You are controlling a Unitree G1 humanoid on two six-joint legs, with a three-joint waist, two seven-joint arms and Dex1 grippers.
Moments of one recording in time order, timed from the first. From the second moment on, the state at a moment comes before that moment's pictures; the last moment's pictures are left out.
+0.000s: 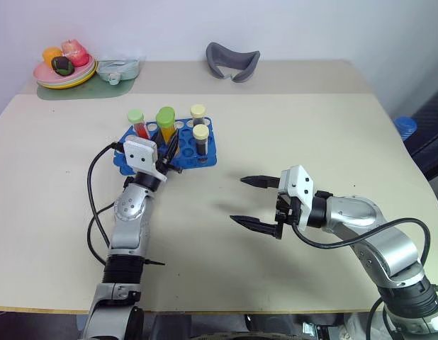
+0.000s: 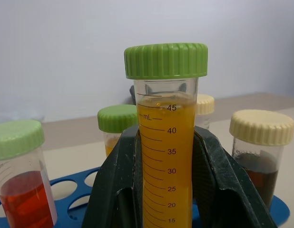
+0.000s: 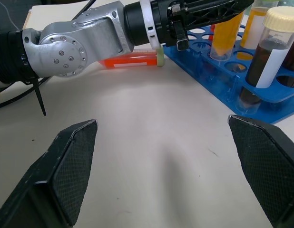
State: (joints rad) left arm -0.35 0.15 0.08 0.15 -0.16 -0.26 -0.31; right arm -0.21 -0.64 0.12 -0.51 0.49 0.50 0.85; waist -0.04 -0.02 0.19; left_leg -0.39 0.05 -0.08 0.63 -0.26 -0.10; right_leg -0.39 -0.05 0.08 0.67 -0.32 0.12
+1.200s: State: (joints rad) left arm -0.32 0.18 0.09 0.12 -0.13 -0.23 -0.29; right arm -0.21 -0.63 0.13 -0.51 0.49 0.50 0.85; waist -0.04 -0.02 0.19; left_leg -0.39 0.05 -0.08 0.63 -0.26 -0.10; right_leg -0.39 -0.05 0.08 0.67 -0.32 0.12
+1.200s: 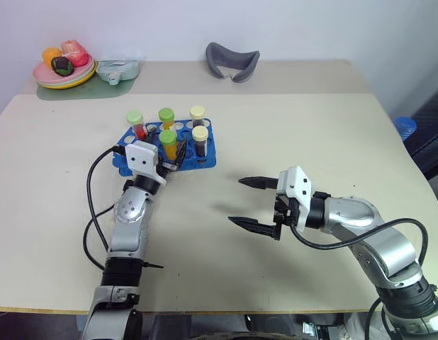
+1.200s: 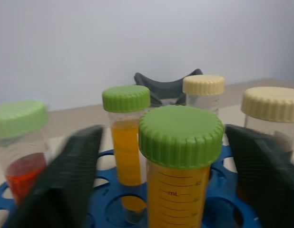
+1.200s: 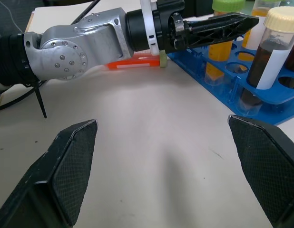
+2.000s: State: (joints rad) left arm -0.22 0.93 0.38 -0.57 -0.79 1.34 -0.25; right arm -0.25 -0.64 0.15 -0.47 0.49 0.48 0.93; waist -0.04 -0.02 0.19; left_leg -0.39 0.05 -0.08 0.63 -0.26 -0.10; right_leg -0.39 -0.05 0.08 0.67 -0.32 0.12
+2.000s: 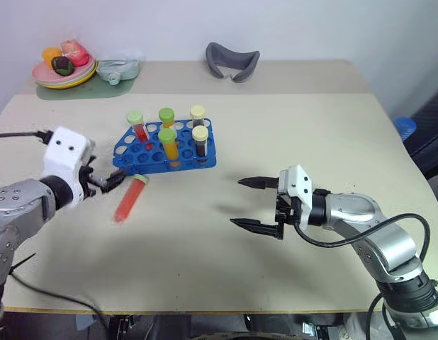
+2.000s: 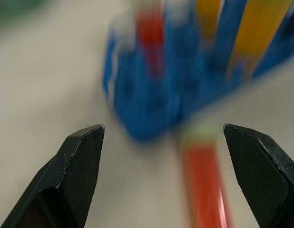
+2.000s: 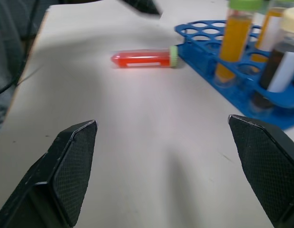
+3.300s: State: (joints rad) left arm -0.87 0.97 -0.31 0.15 -1.27 1.61 0.22; right arm -0.23 -0.60 0.18 -0.49 0.48 0.47 0.89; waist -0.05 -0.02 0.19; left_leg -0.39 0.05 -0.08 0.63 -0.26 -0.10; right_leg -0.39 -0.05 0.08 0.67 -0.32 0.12
